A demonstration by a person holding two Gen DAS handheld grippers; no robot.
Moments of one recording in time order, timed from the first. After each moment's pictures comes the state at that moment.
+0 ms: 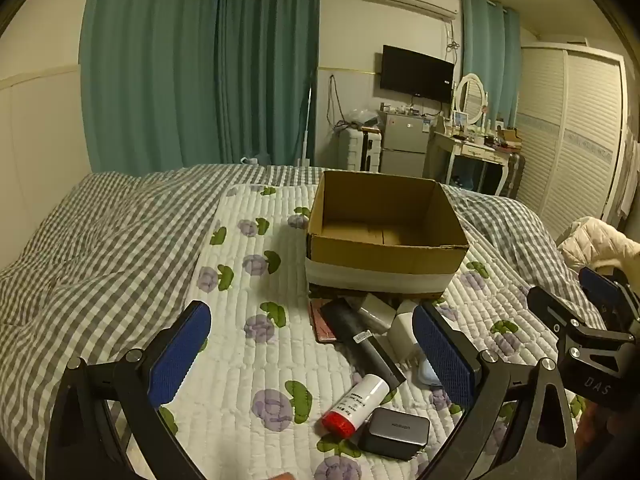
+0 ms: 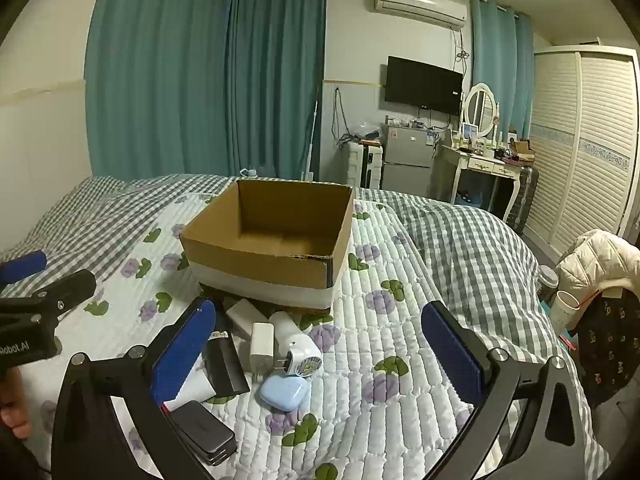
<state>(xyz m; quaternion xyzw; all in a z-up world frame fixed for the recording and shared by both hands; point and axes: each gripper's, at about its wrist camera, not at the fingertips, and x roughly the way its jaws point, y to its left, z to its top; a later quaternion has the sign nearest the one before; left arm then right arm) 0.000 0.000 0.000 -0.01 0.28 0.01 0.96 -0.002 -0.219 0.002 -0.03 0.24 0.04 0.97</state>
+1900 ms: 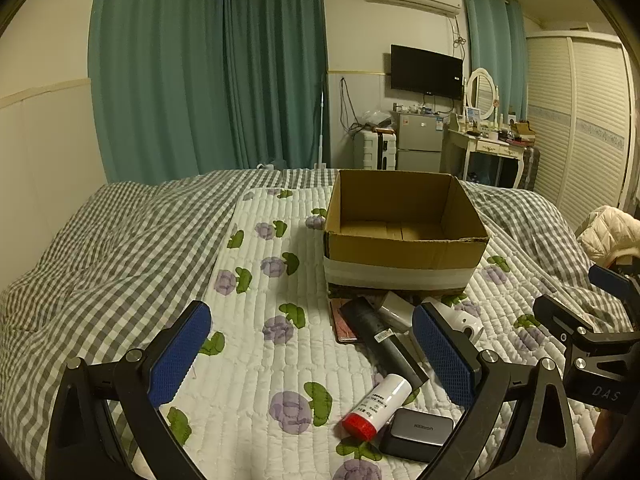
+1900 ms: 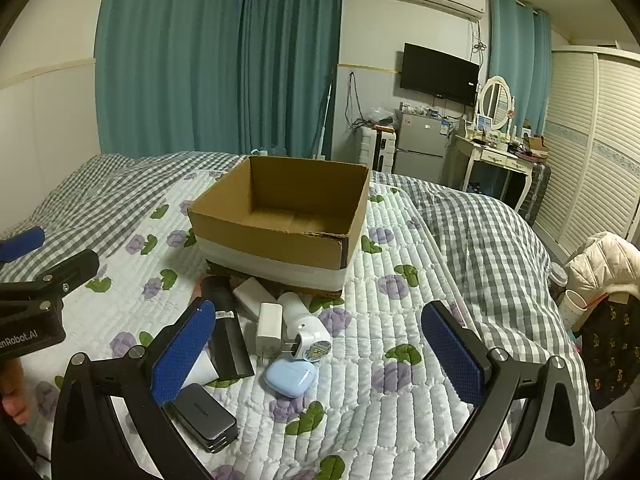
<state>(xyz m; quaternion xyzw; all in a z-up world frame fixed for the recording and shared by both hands) 0.000 0.000 -0.009 0.01 0.27 0.04 0.96 0.005 -0.208 -0.012 -0.05 0.27 0.06 0.96</state>
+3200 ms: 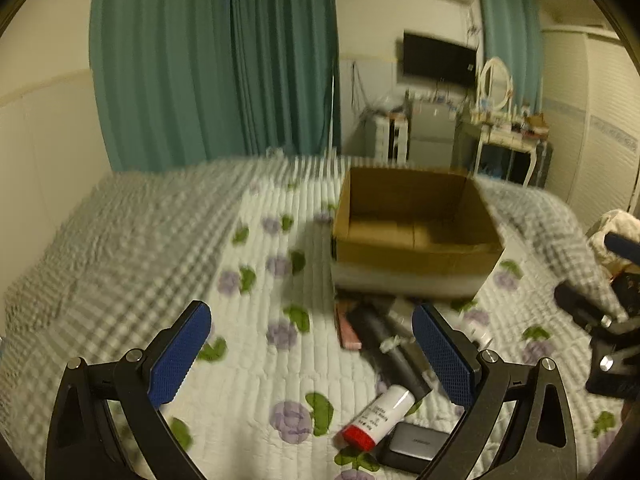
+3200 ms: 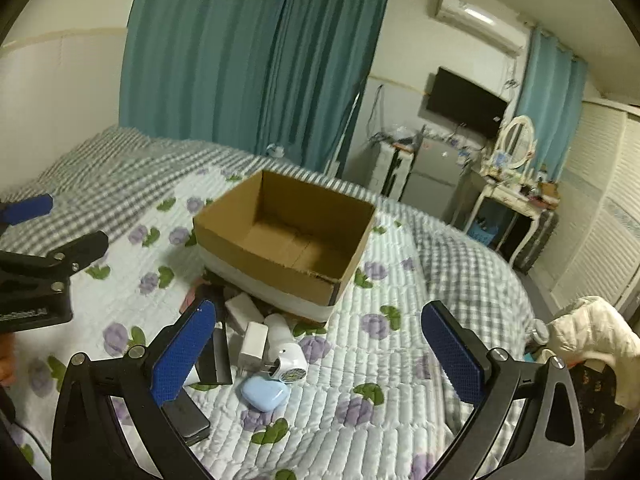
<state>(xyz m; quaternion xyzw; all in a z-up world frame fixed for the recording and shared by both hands) 0.036 -0.004 -0.015 0.01 0.32 0.06 0.95 0.028 -0.200 0.026 -0.14 0.28 0.09 0.95</state>
